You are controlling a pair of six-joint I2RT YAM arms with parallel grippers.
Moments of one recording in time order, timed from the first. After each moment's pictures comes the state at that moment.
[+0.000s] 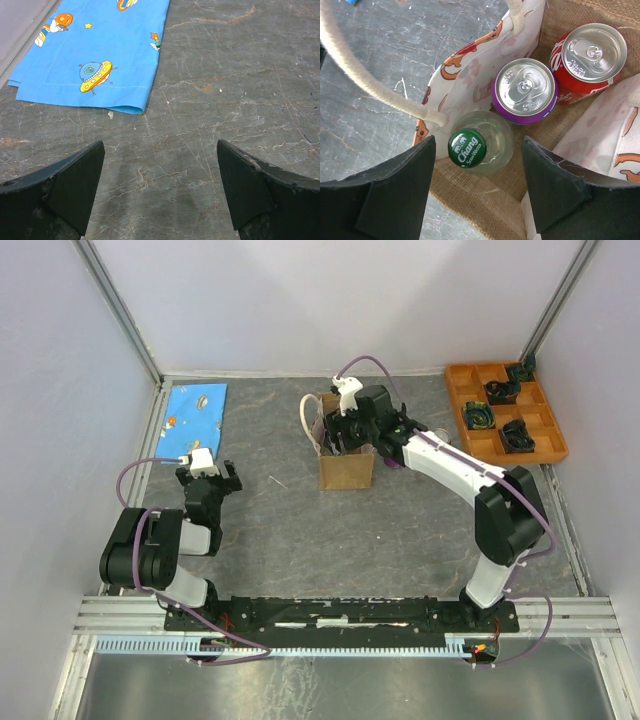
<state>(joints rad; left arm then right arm) -0.05 1.51 0.21 1.15 -0.20 -0.06 0.60 1.75 1.38 -0.20 -0.13 0.09</state>
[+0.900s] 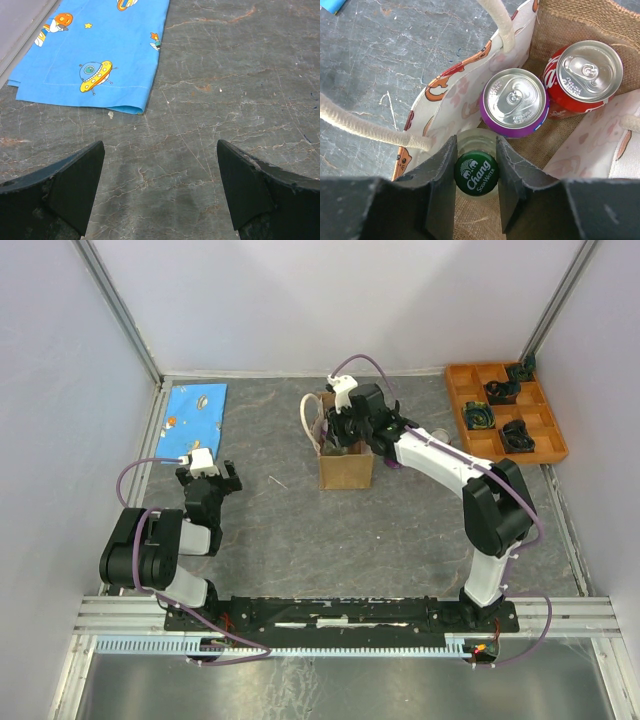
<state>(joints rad) -0.05 1.51 0.21 1.15 -0.20 -0.06 0.60 1.84 1.42 -0.15 -0.08 0.07</state>
